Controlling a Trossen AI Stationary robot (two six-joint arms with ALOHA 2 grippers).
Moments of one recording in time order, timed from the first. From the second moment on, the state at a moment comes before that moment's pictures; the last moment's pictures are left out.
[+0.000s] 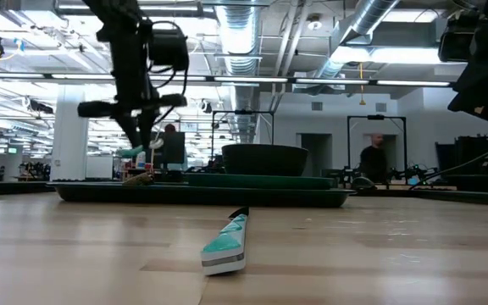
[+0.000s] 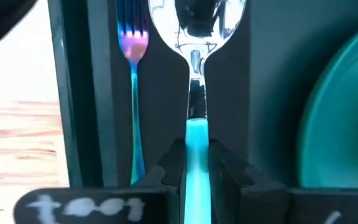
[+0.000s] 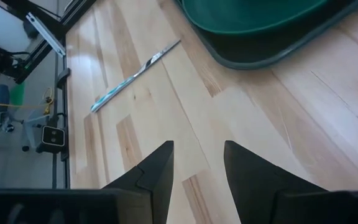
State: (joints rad) left arm 0.46 1.45 0.98 -0.84 -0.12 -1.10; right arm 0.31 0.44 0.43 -0.65 0.10 0.82
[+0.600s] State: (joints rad) left arm 0.47 1.48 0.81 -0.62 -0.08 -1.08; right arm 0.31 0.44 0.43 -0.66 0.10 0.87
